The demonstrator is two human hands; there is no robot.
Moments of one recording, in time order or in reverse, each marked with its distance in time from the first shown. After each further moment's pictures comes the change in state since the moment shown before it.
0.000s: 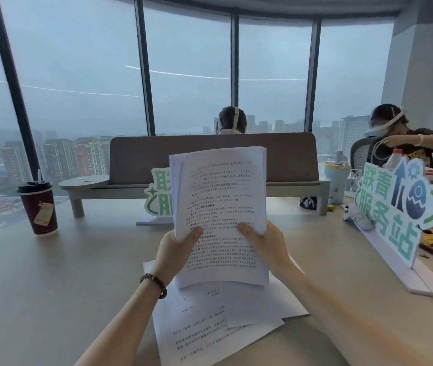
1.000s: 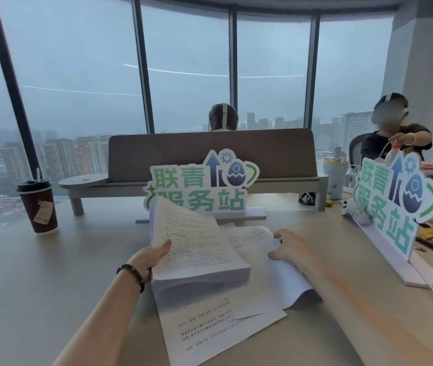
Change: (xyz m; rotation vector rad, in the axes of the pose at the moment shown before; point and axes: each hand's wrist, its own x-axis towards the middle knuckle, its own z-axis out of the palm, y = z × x) left_hand 0.030 -0.052 -0.049 -0.143 -0.118 -0.580; right_hand 0.027 0.053 -0.057 -0.691 -0.162 0.404
